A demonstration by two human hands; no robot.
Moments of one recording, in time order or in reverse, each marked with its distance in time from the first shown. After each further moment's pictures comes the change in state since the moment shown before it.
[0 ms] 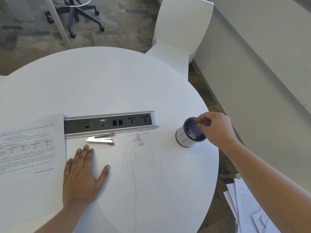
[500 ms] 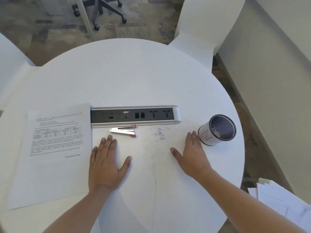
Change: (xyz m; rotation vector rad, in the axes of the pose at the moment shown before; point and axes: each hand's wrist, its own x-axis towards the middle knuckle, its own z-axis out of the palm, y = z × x) left_hand -0.001 -0.001 0.000 -0.003 -0.003 -0.010; right_hand -0.069 -0.025 0.138 -0.221 -0.392 -0.005
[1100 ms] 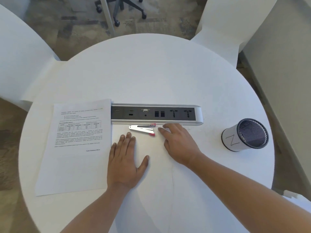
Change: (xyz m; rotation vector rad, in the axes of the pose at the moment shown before) left_hand 0.000 0.001 -0.001 0.002 -0.008 -0.011; right_hand 0.053 -0.076 0.030 -0.175 0.124 -0.652
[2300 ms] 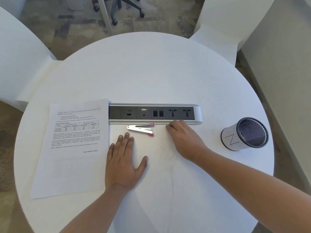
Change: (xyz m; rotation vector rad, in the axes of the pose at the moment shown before) left_hand 0.001 -0.002 0.000 -0.006 0.008 -0.002; right_hand 0.001 0.018 -0.013 -0.186 0.022 -0.072
